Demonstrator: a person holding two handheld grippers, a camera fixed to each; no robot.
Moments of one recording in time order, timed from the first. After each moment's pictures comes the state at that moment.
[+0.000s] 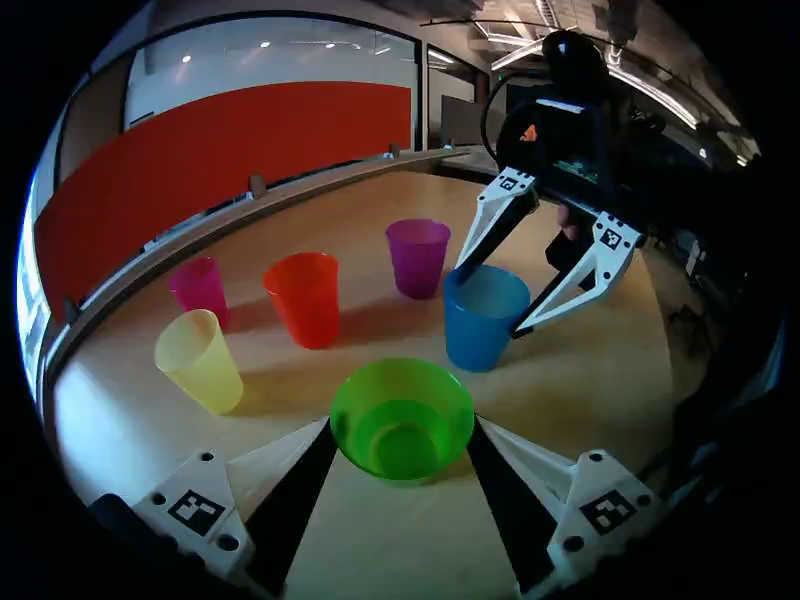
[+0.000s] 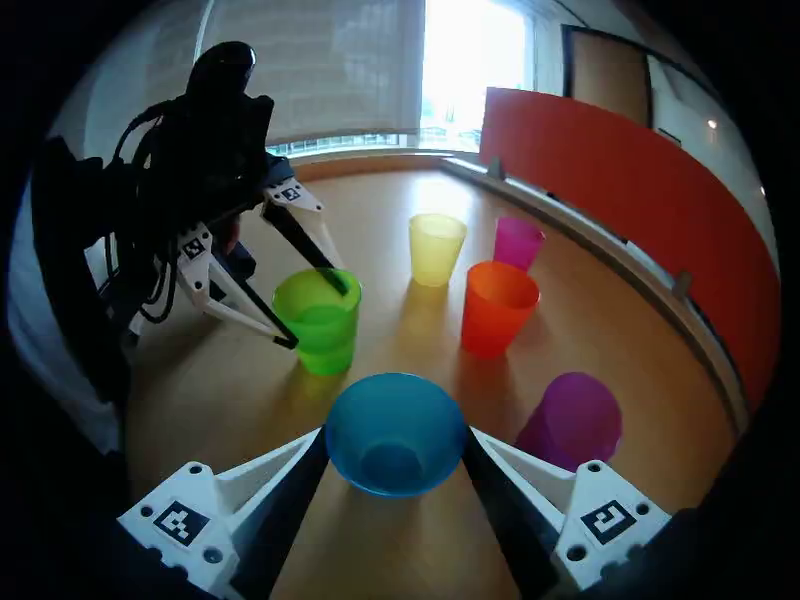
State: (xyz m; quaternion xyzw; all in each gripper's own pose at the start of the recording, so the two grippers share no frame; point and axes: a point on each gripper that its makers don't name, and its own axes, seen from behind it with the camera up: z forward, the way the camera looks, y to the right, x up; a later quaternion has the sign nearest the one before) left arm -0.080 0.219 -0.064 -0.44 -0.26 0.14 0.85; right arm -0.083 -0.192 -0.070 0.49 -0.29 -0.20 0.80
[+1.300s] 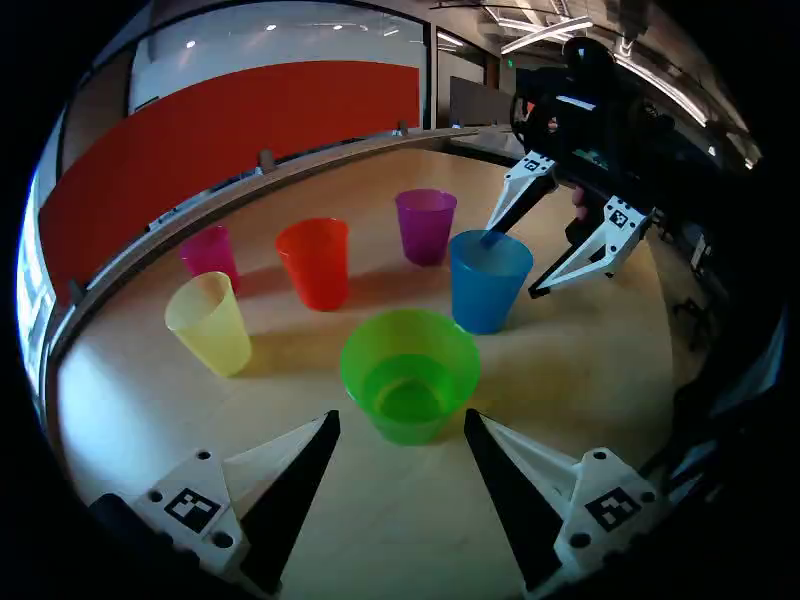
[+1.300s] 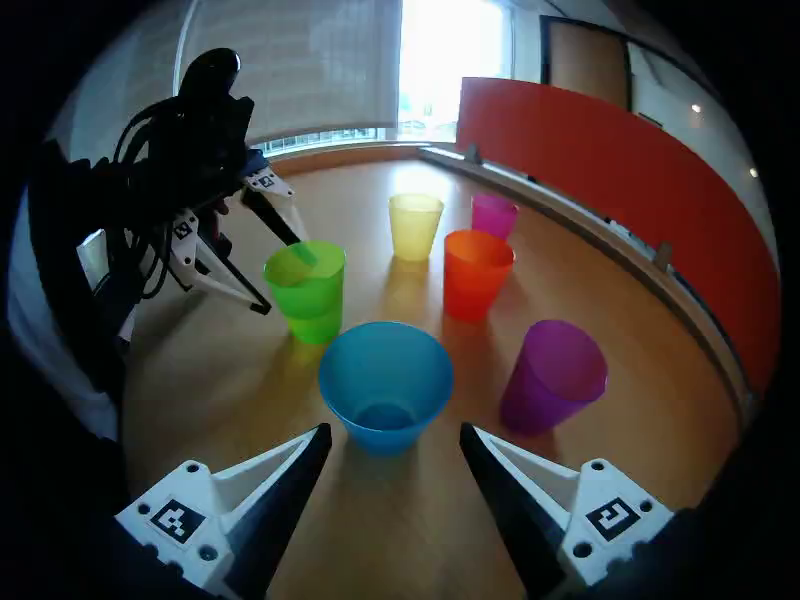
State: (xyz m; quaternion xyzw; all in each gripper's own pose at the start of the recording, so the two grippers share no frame) left arm -0.091 0.190 -0.077 -0.42 -0.30 0.15 0.84; right arm -0.095 -0.158 -0.083 0.46 -0.30 -0.19 0.81
